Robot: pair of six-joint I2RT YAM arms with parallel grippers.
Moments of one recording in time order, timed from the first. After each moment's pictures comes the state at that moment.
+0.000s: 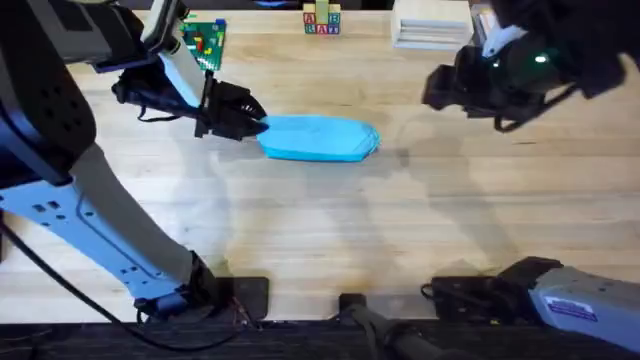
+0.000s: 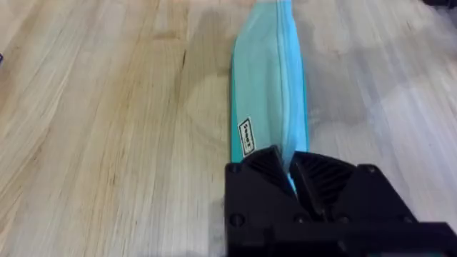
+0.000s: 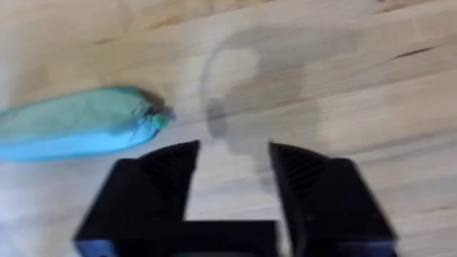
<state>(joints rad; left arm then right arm) 0.27 2.01 1.31 -1.33 1.05 2.06 0.45 1.31 1.27 -1.16 0.28 0.67</state>
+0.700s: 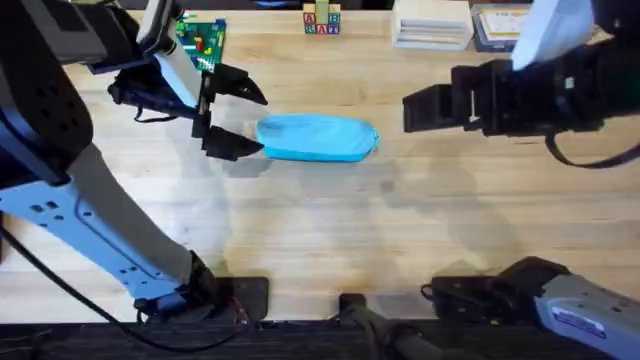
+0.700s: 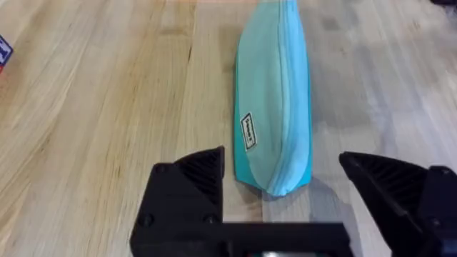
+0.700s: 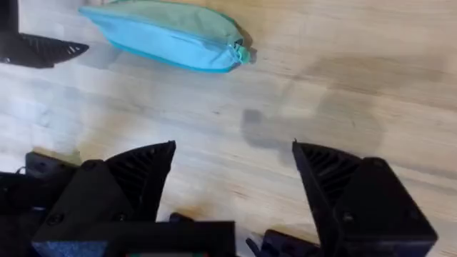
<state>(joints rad) 0.29 2.01 1.31 -1.33 1.05 2.06 0.46 1.11 1.27 -1.21 -0.09 0.38</state>
